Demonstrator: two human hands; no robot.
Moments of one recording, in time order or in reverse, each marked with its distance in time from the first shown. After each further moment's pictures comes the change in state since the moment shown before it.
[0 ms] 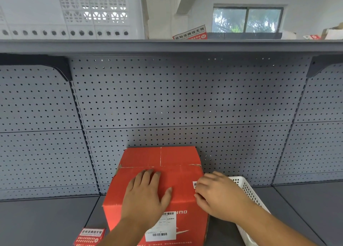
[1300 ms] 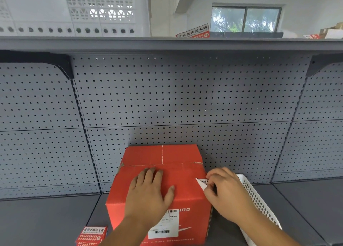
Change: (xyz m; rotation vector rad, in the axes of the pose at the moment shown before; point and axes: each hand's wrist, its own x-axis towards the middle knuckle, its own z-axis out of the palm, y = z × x) left_hand -0.003 -0.001 -0.001 -0.002 0.003 0.024; right_hand -0.014 -0.010 0.006 0.252 0.125 0.458
